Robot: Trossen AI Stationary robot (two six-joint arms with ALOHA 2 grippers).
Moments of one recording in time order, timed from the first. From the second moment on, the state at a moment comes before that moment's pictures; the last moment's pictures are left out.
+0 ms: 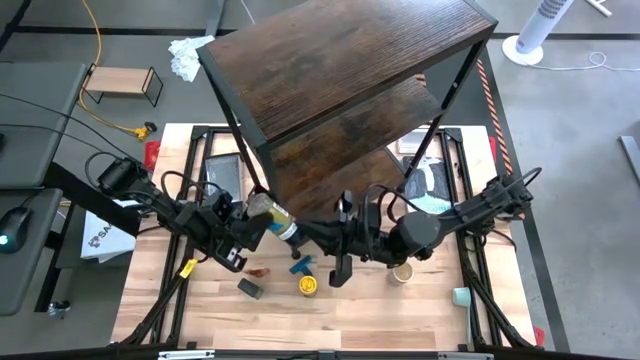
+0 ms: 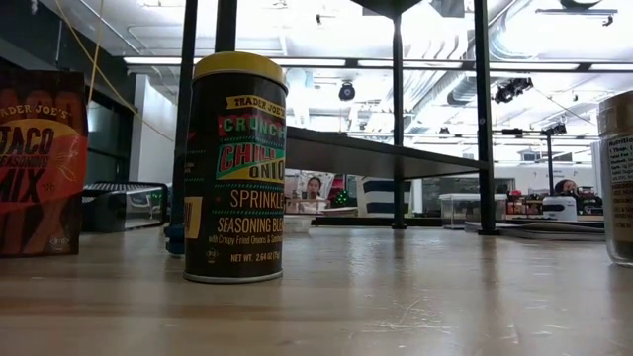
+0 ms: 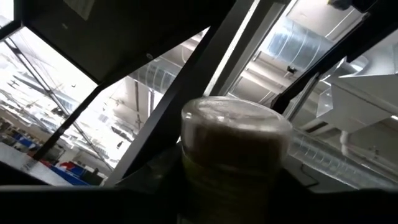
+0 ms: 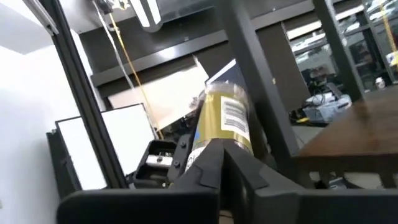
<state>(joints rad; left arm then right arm) -0.51 1.48 1.00 1.49 -0.52 -0.02 0.46 1.75 1.60 0.57 0.58 0.15</state>
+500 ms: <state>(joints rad) -0.50 1.48 1.03 1.51 -0.51 0.02 0.53 1.72 1.60 0.53 0.73 0.14</state>
